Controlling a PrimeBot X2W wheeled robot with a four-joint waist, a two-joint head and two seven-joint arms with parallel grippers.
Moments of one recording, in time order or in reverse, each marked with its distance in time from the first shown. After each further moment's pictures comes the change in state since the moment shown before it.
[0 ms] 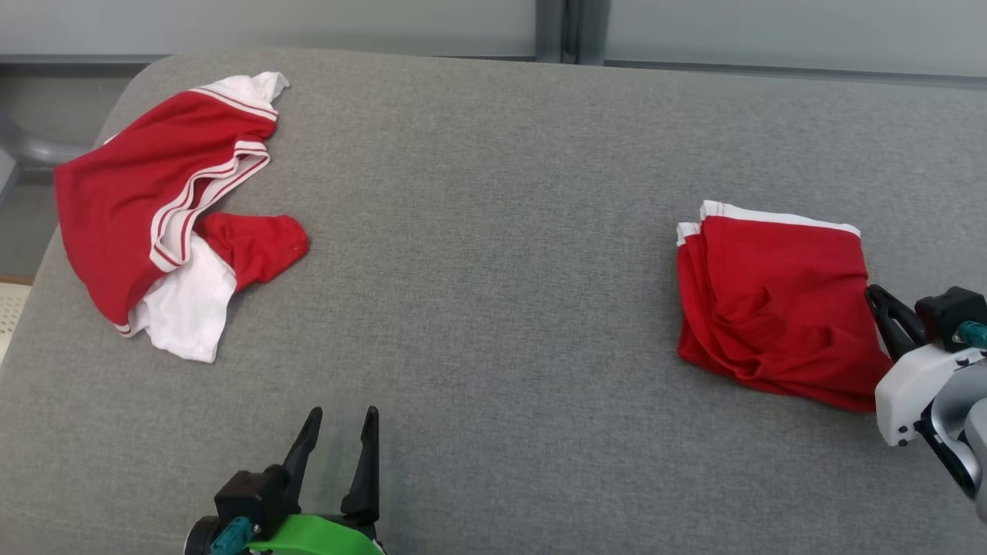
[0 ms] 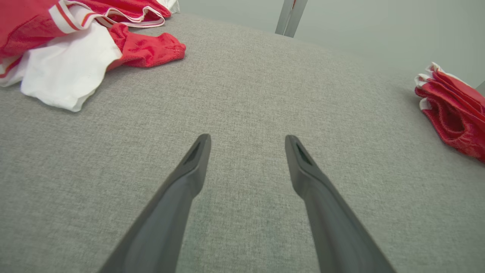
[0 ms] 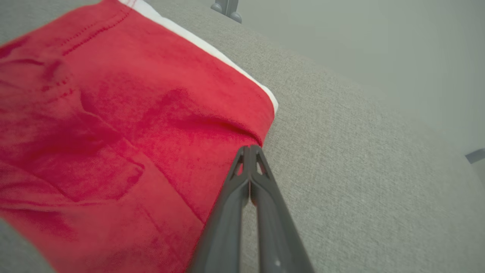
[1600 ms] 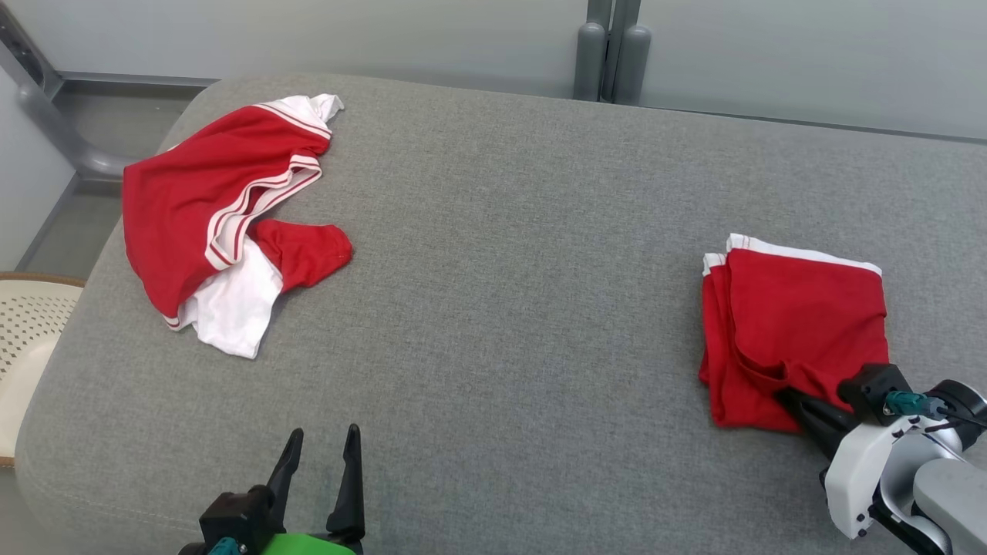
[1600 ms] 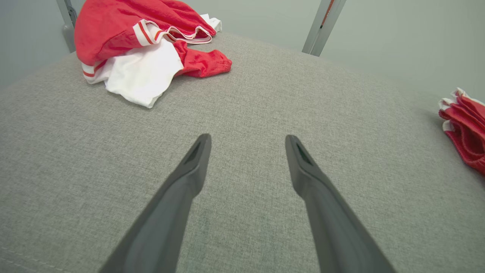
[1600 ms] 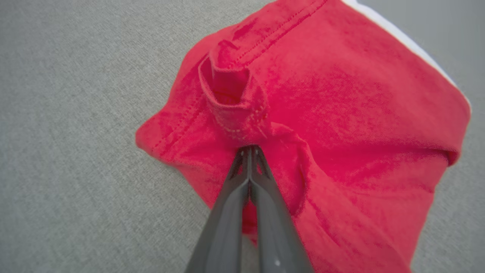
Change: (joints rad) left arm 0.041 0.000 0.032 -0.012 -0.007 0.020 0.000; right arm -0.055 -0.154 0.629 -0.104 0.430 0.000 -0.050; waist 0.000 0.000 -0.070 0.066
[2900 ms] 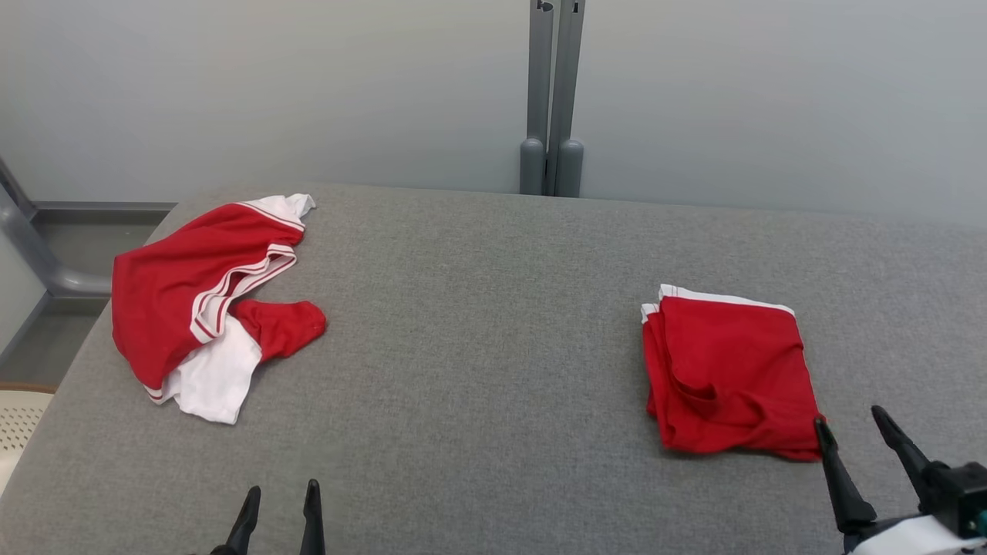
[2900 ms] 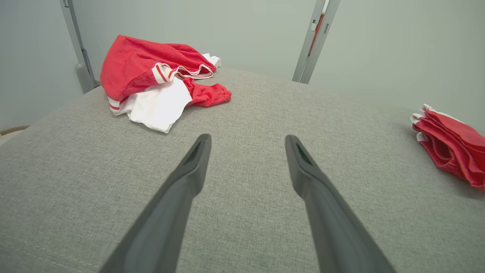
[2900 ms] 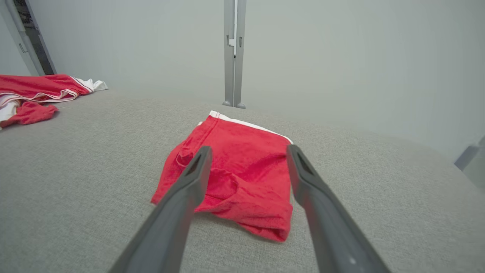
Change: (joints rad) left arm 0.143 0.000 0.098 -0.068 0.071 0.002 0.000; right arm 0.589 0.399 -0.932 -0.390 -0.468 0.000 0.000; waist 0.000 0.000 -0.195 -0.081
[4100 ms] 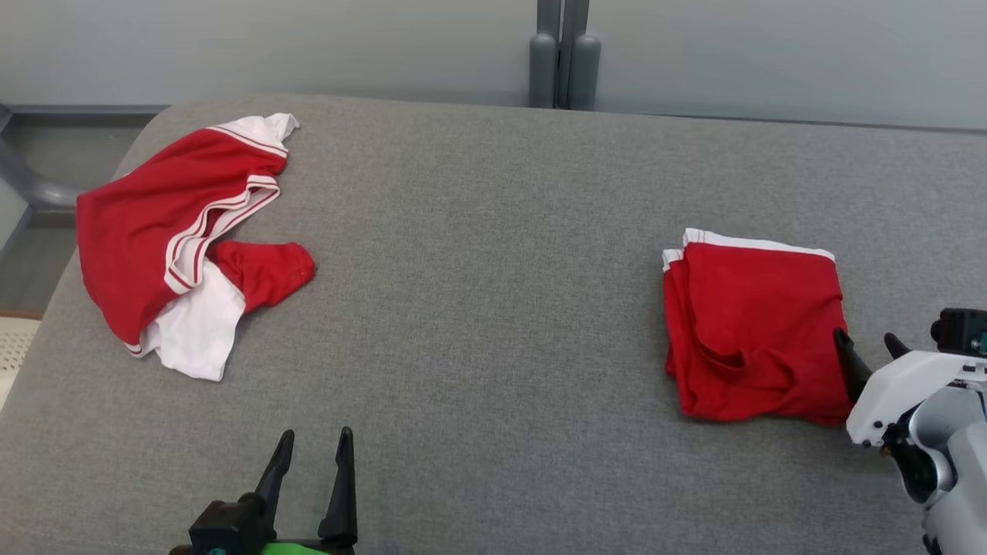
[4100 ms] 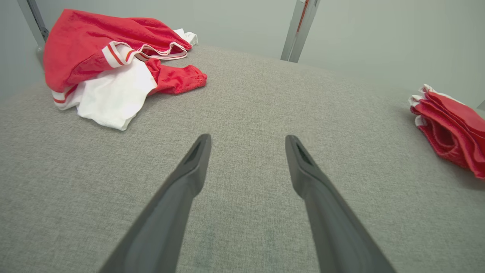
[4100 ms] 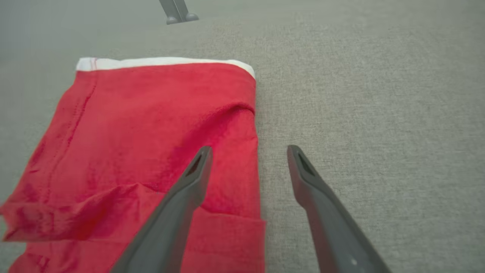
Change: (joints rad) left arm -0.095 0.001 -0.061 0.001 -0.017 -0.028 0.000; right arm -0.449 0.005 -0.059 0.460 0.197 0.000 0.325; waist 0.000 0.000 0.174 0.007
